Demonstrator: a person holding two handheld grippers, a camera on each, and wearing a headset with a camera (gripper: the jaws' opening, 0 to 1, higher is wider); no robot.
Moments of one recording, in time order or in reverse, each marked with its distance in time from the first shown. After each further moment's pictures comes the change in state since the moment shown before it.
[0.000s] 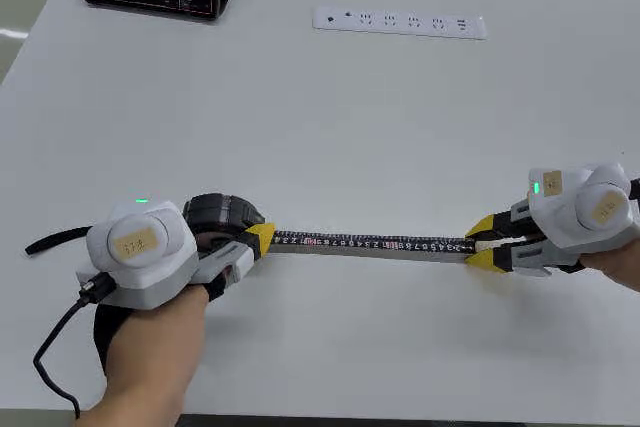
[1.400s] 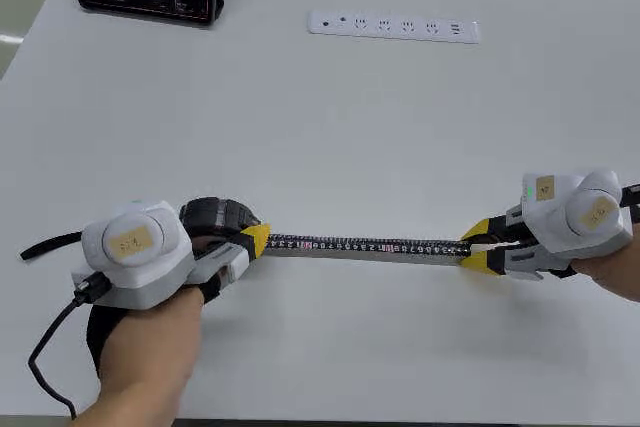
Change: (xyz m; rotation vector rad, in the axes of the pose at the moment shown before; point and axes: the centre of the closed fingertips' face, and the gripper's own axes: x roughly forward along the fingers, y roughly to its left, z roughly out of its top) left arm 0.001 0.002 0.003 -0.010 0.021 0.010; right arm 0.001 -0.001 0.001 0.036 -0.001 -0.034
